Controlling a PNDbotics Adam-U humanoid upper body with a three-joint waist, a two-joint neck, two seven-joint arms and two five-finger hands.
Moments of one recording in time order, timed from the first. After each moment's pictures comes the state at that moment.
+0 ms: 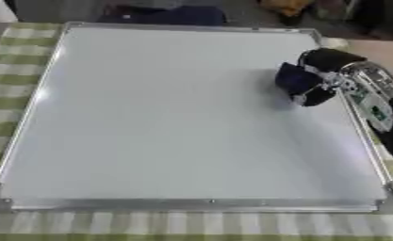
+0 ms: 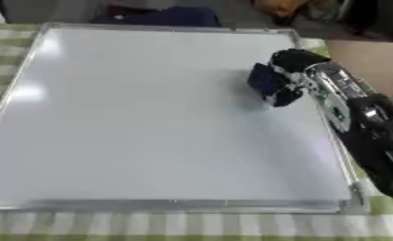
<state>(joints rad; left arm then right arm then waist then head) -0.32 0.24 -0.04 -1.98 0.07 -0.20 0.43 -0.80 -0.77 0.20 -1.20 1.00 -0.05 0.45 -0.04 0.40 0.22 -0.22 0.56</state>
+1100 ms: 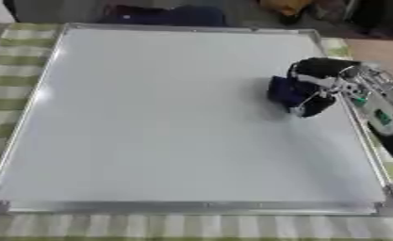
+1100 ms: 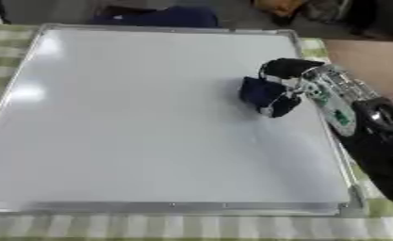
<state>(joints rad) -0.32 0.24 -0.04 -1.98 0.07 -0.21 0.43 -0.75 -0.80 0.25 -1.35 0.80 -0.15 0.63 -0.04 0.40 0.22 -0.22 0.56</state>
